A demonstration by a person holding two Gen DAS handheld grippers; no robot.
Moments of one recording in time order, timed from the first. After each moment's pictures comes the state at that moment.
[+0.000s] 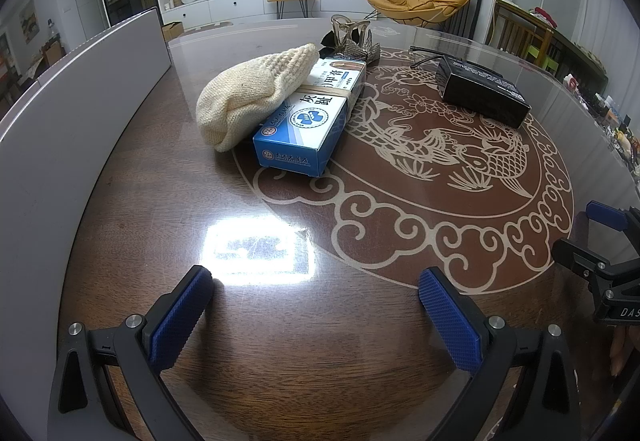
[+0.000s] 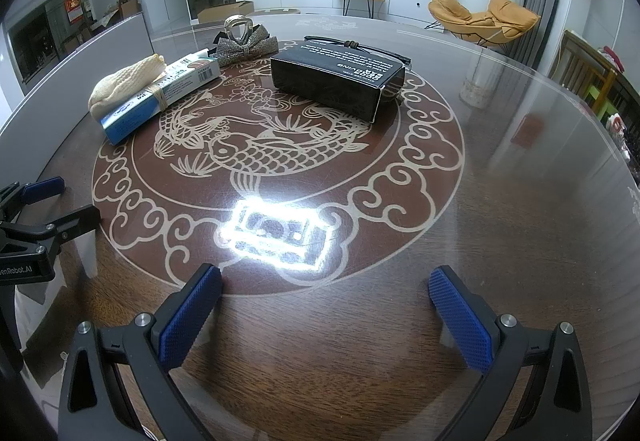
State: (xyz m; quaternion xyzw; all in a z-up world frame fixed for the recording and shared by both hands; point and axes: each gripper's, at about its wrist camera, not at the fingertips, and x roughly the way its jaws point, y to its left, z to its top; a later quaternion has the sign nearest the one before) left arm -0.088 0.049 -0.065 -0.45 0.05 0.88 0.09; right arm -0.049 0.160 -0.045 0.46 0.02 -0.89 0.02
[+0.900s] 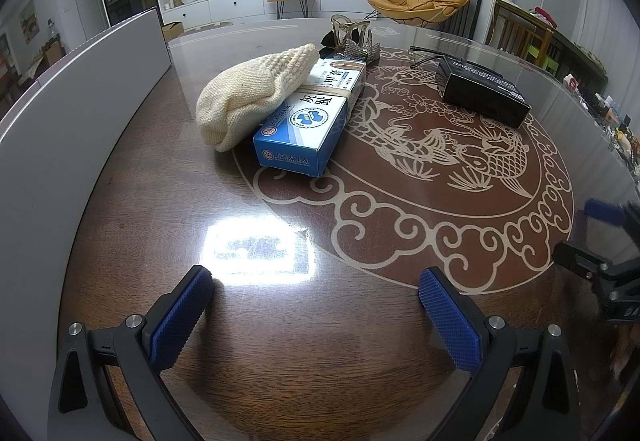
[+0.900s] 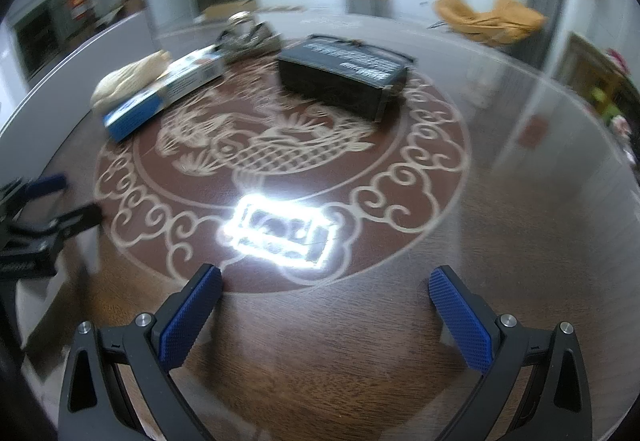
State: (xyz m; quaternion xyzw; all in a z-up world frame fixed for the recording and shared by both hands) left arm -0.088 0.049 -0.065 -0.45 0.05 0.88 0.09; right arm -0.053 0.162 -0.044 0.47 0.03 -0.88 0.05
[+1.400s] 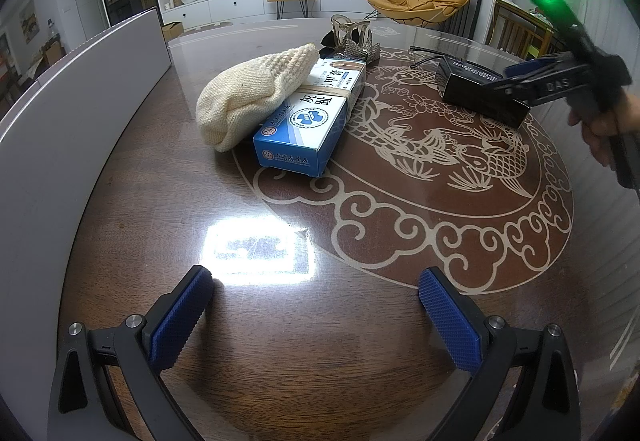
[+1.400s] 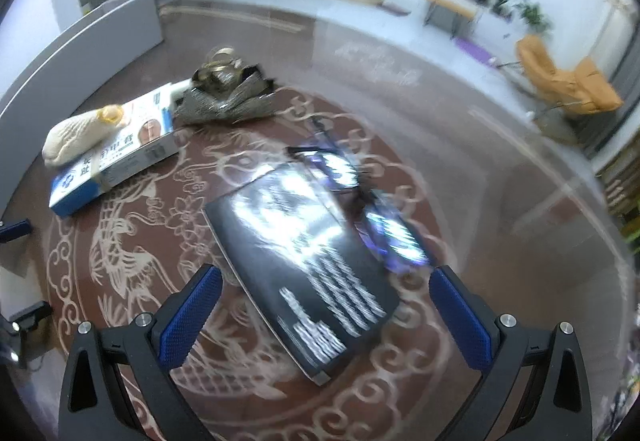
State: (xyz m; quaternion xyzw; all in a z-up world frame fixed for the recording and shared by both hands) left arm -0.088 0.049 -0.065 -0.45 0.05 0.88 0.09; right arm -0.228 0.163 -0.017 0.49 0.14 -0.84 0.16
